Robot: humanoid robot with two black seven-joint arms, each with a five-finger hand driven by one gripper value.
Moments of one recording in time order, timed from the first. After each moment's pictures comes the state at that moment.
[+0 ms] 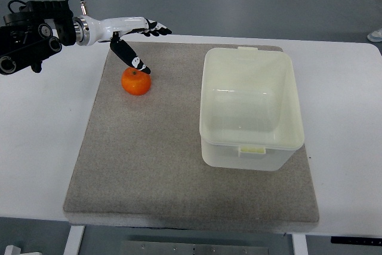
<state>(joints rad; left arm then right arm) -1.34 0.54 0.09 -0.89 0.96 -0.26 -0.32 0.02 0.00 -0.04 0.23 0.08 -0.21 0.10</state>
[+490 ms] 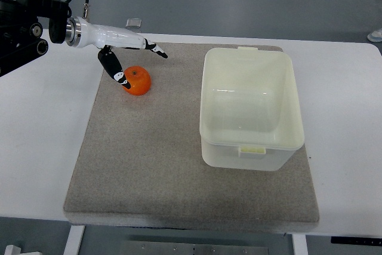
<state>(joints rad) -1.38 0.58 0.09 -0.90 1.38 -0.31 -0.53 0.02 0.00 -0.04 0.23 0.08 -0.21 0.10</state>
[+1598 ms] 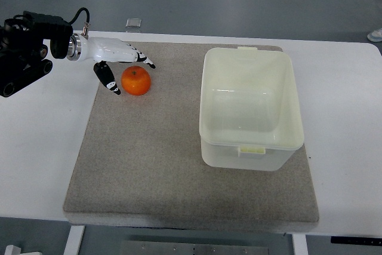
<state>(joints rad) -1.28 0.49 0.09 -0.73 1.55 -0.15 -0.55 0.02 0.00 -0.04 0.23 0.08 -0.21 0.10</state>
